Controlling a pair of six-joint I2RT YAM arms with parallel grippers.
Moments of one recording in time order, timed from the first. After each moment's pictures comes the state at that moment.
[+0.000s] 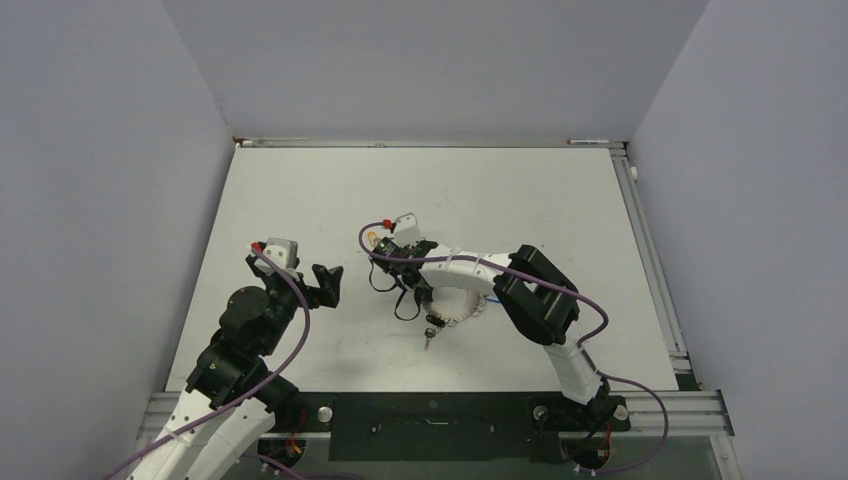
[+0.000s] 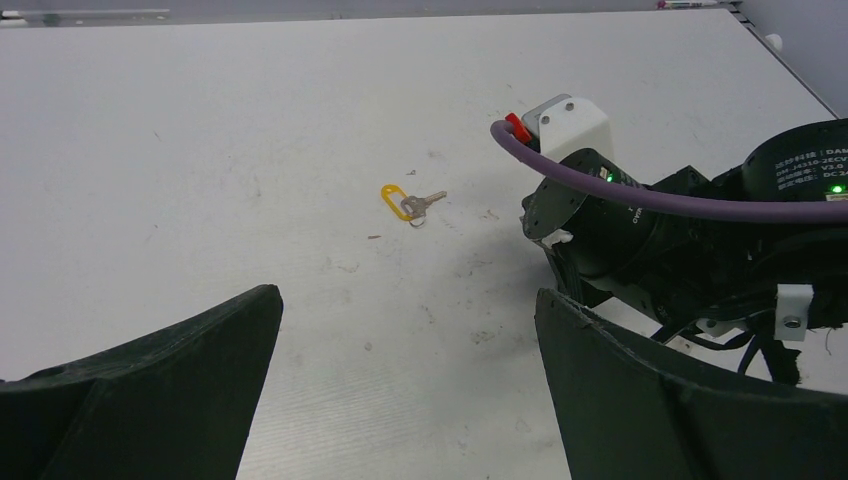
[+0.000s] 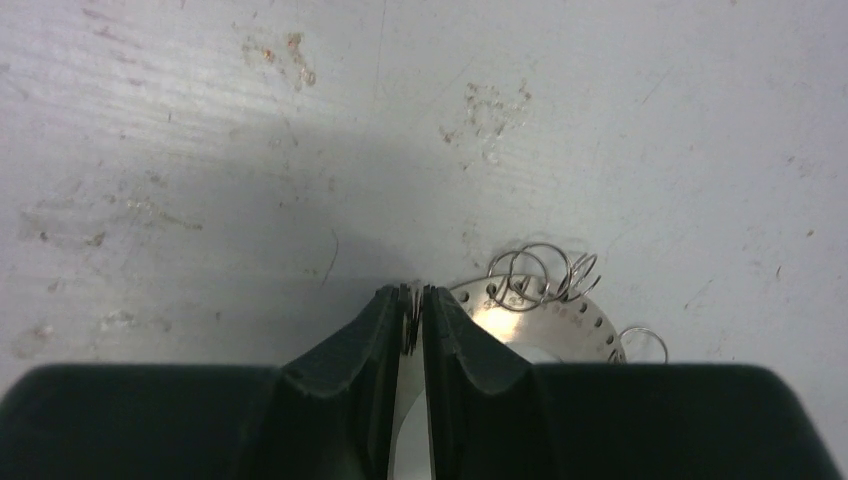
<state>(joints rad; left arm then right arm) -0.53 0.39 0.56 -0.33 -0.24 -0.20 0.98 2.11 1.50 -0.59 0.67 0.51</state>
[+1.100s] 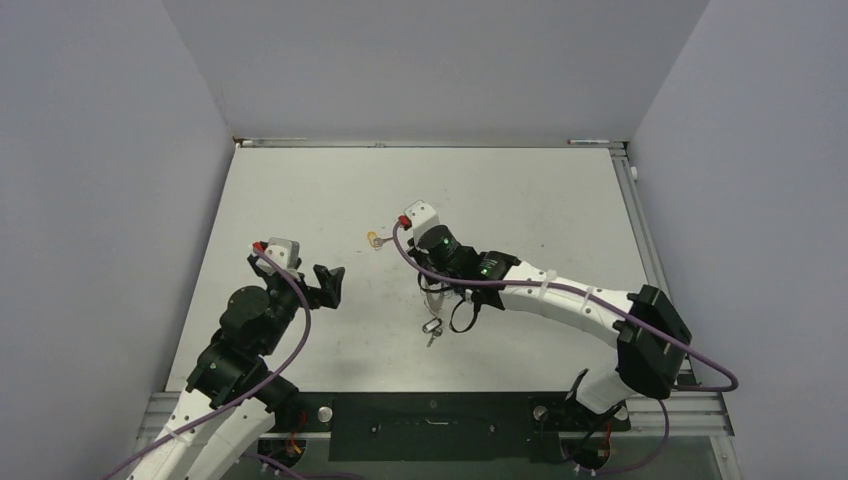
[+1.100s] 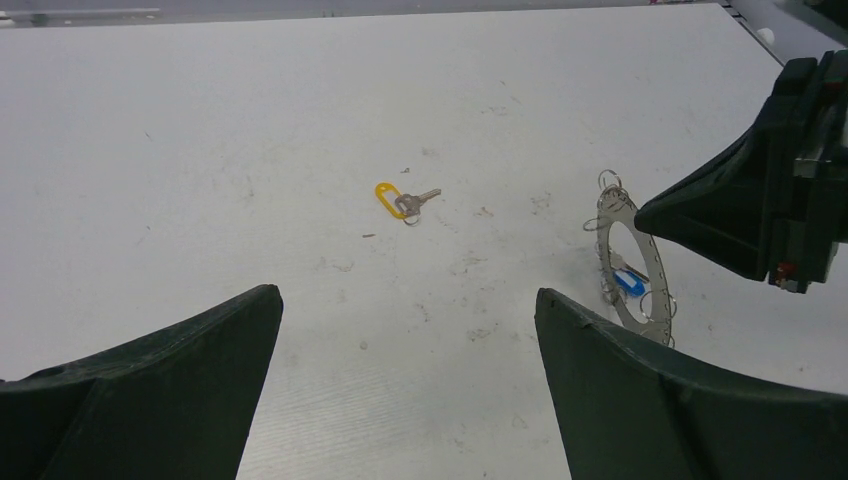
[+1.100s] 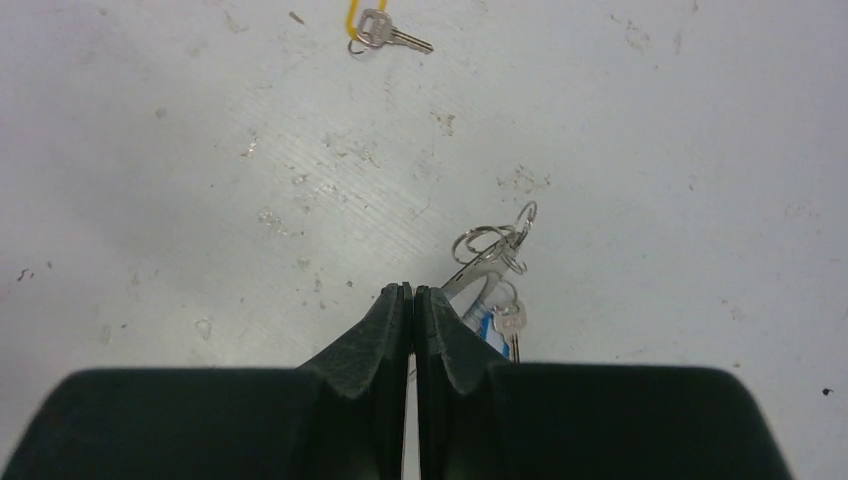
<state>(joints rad) -0.53 0.39 0.56 -0.33 -0.23 -0.20 0.97 1.54 1.13 -0.27 0.35 0.15</state>
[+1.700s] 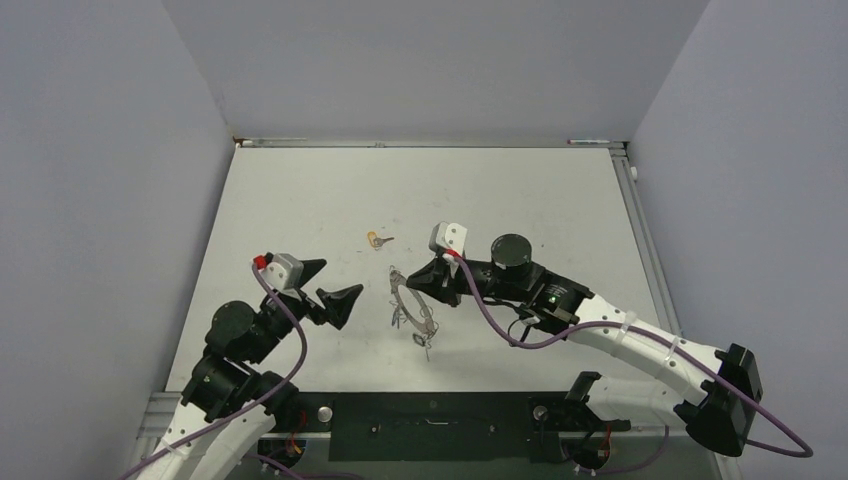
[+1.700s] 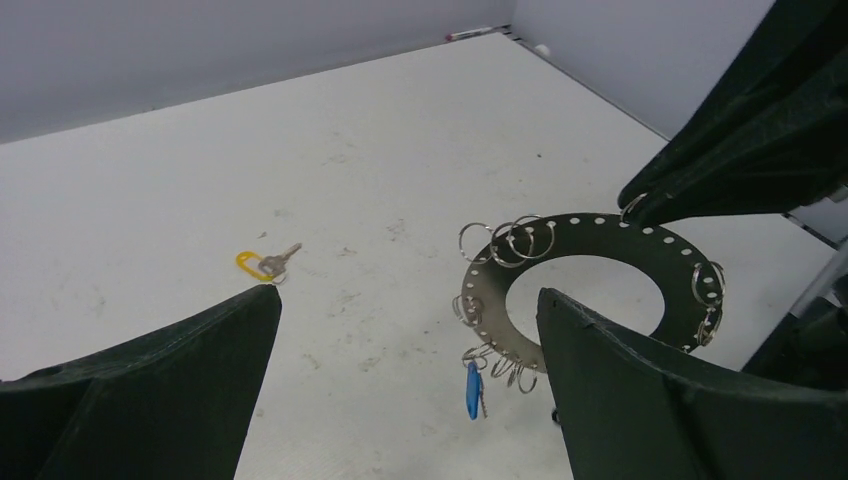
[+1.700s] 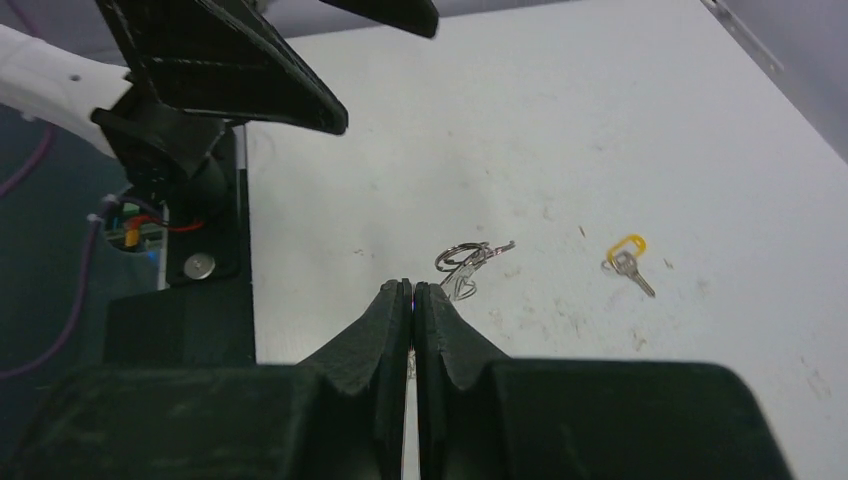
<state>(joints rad) -0.53 0.30 0.53 -0.24 0.09 -0.18 0.92 1.10 0.87 0.02 -0.39 -0.09</state>
